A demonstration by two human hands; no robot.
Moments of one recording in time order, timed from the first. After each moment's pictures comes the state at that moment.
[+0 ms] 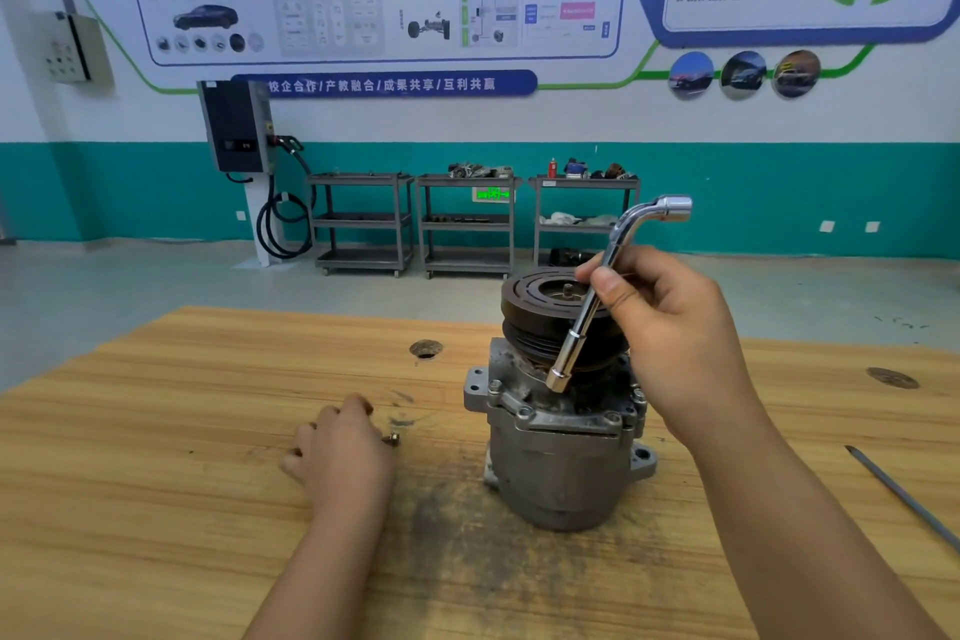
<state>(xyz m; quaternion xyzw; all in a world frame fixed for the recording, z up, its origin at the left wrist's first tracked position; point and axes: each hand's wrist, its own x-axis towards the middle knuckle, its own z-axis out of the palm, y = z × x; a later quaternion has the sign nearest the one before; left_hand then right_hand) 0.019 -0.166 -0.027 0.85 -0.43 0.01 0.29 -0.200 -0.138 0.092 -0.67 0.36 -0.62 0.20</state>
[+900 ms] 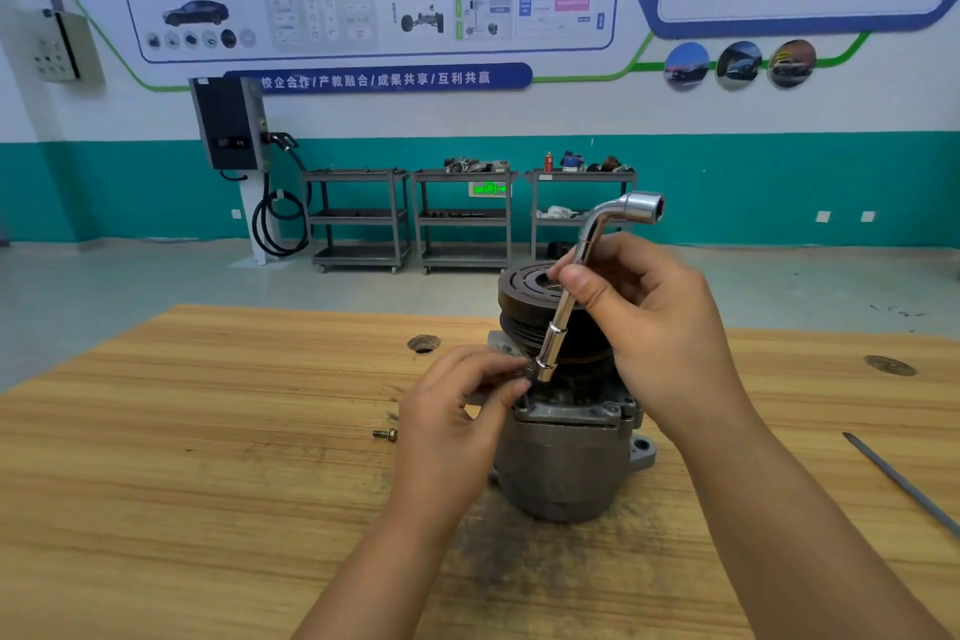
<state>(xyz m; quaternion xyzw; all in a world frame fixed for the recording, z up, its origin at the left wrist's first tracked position) -0.048 -0.129 0.013 0.37 -0.67 -0.05 0.64 -0.193 -0.132 0.091 -0.69 0.32 -0.61 0.21</state>
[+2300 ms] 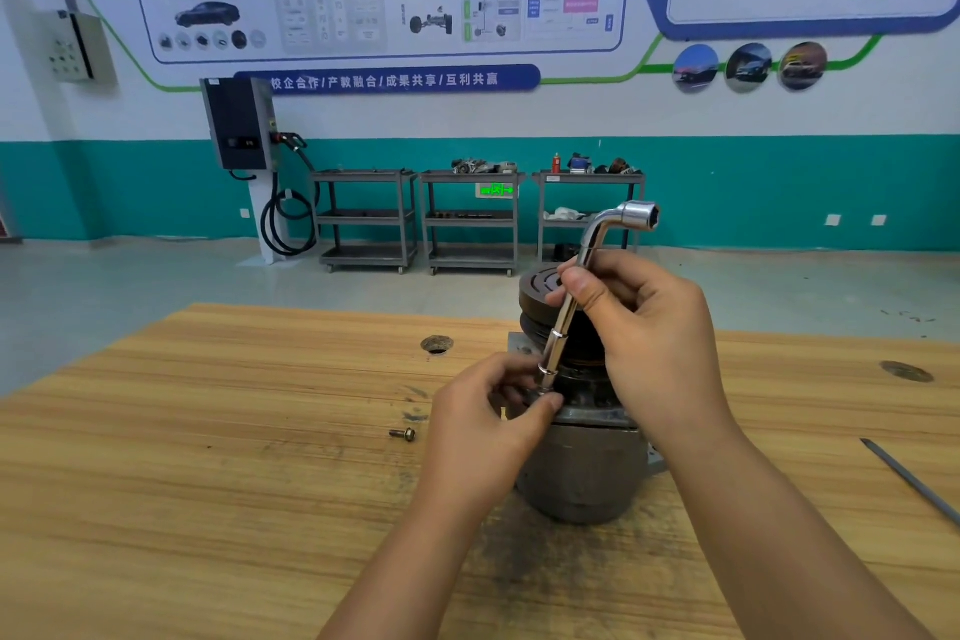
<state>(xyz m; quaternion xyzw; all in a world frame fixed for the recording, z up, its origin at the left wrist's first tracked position) -0.051 -0.123 0.022 0.46 -0.62 -0.22 0.59 -0.173 -0.131 0.087 -0.66 0.34 -0.64 0.21</state>
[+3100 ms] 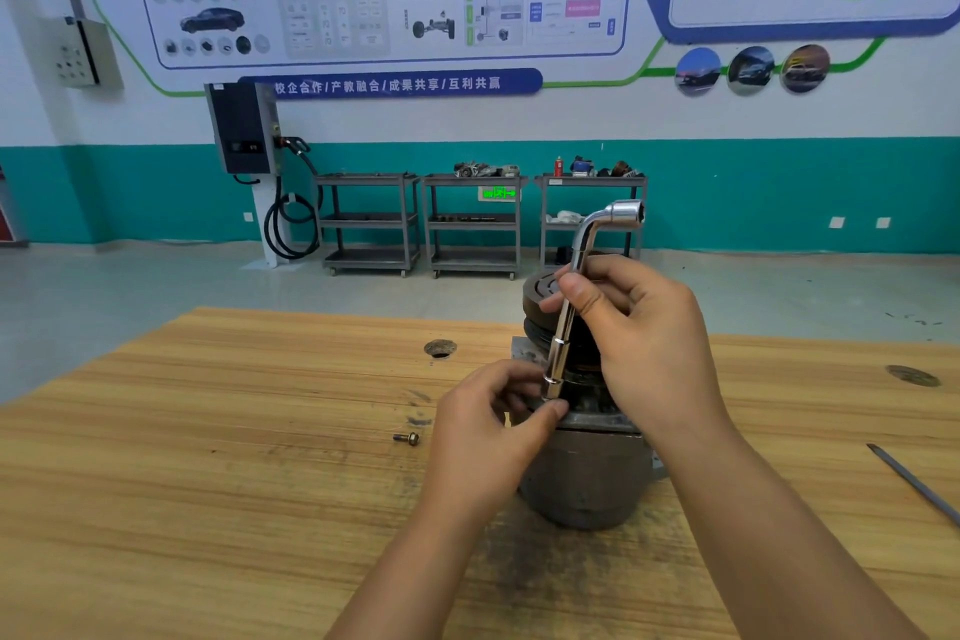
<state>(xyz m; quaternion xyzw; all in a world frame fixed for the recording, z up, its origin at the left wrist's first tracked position) -0.051 -0.122 0.023 0.46 -0.62 -0.24 0.59 -0.169 -0.129 0.091 -0.67 0.34 -0.62 0.22</state>
